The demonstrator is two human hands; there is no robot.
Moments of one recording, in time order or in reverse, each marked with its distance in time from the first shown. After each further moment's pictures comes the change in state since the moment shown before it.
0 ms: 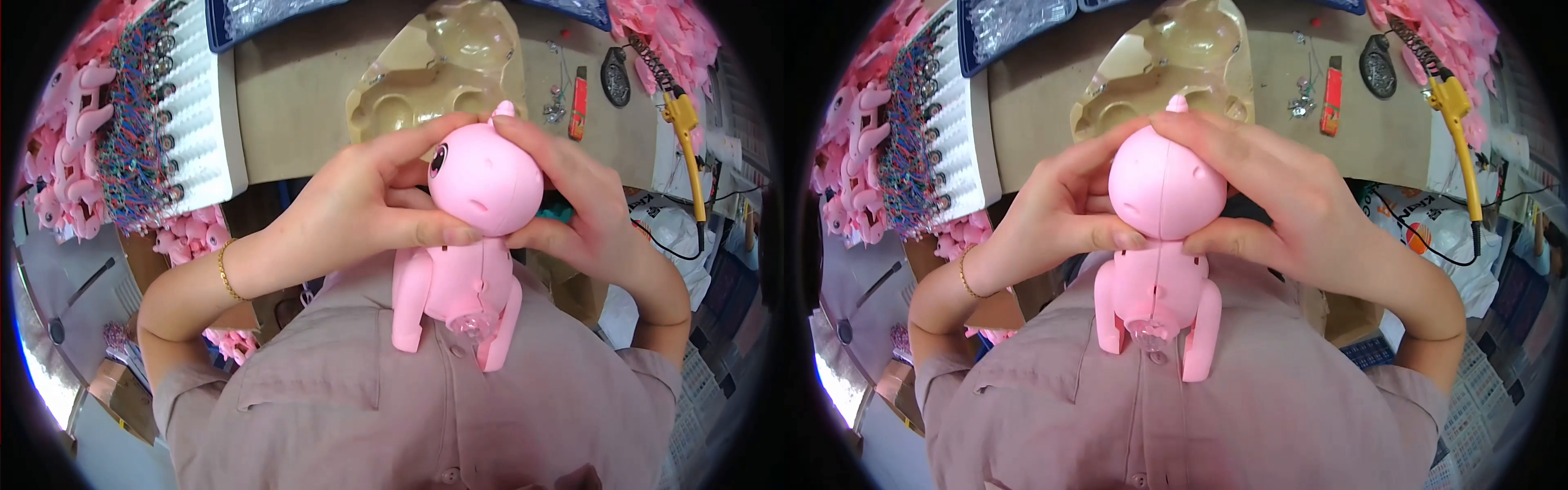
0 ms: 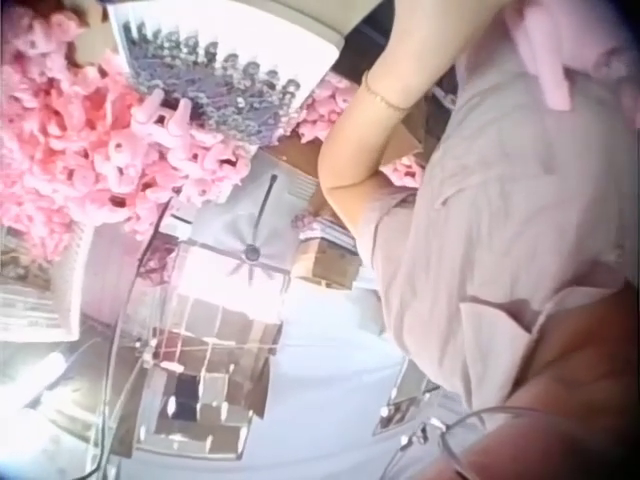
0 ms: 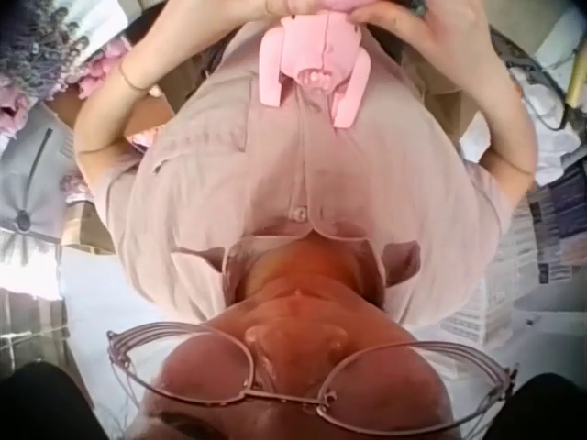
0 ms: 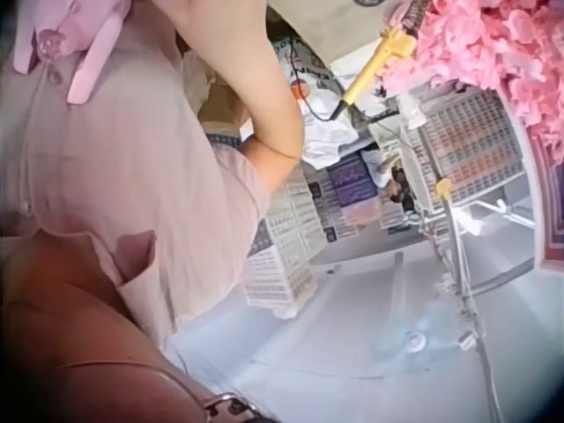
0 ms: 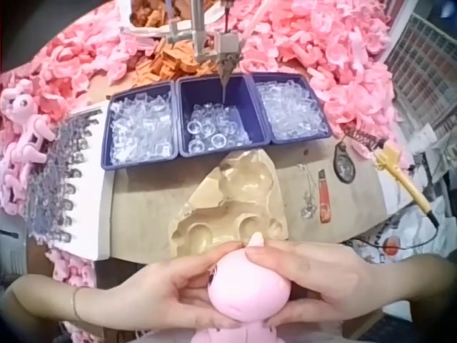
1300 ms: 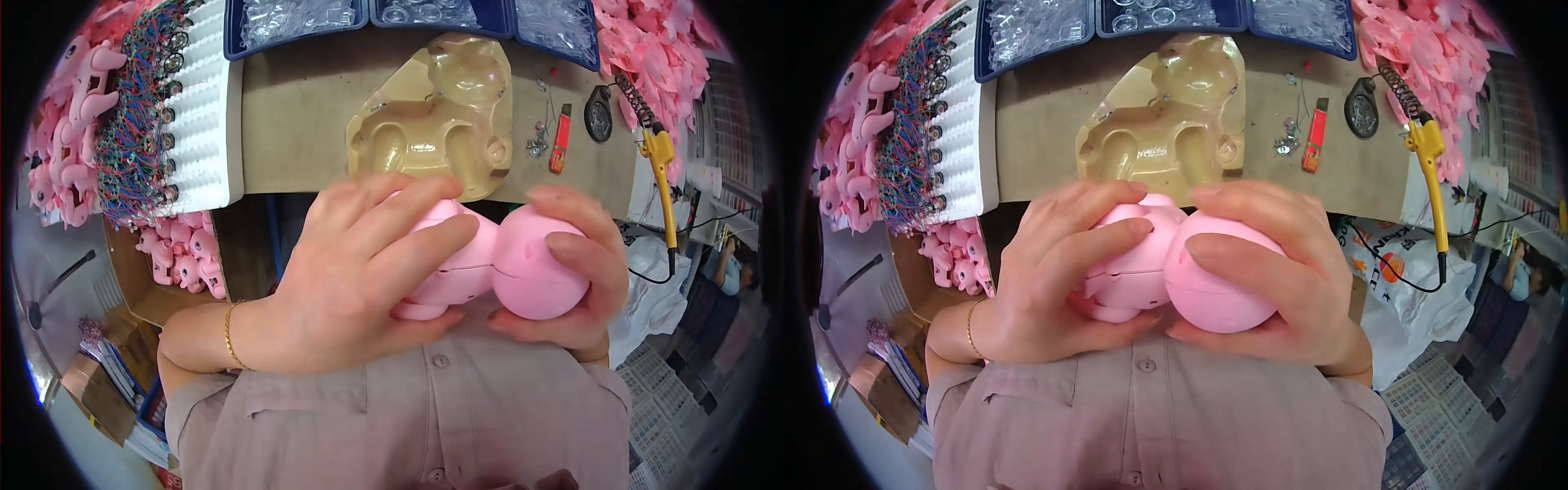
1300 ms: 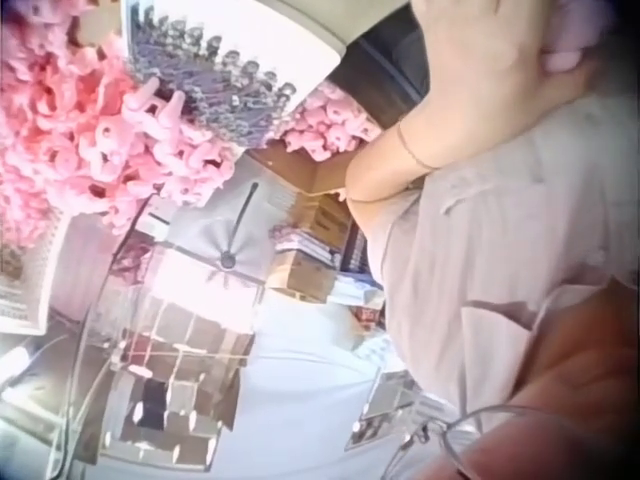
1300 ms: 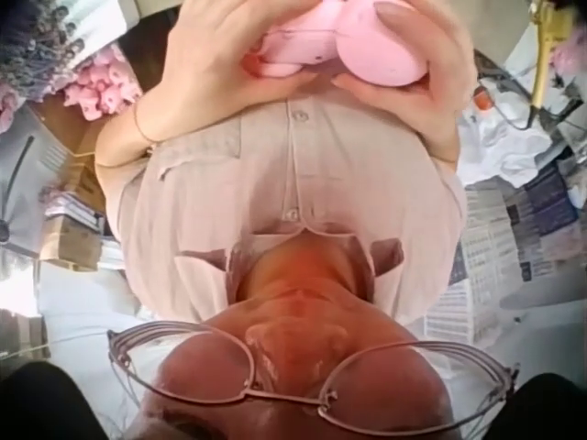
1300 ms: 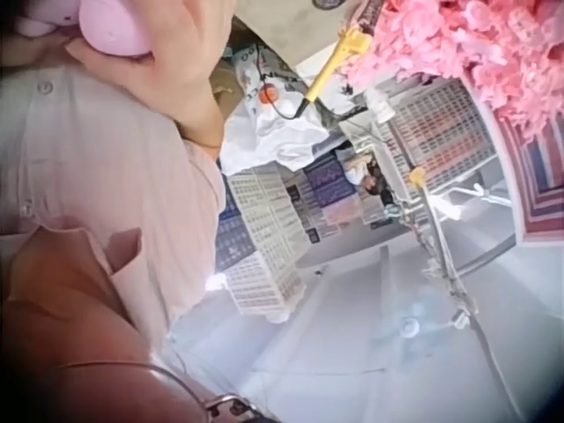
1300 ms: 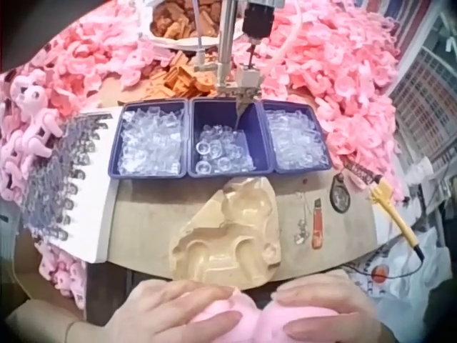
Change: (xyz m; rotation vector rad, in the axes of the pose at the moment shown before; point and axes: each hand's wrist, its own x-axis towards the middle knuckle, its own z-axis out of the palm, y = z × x) left_hand -0.032 0.005 0.027 1.008 0.355 0.681; right_hand -0.014 -0.032 0.009 -0.027 0.382 -0.147
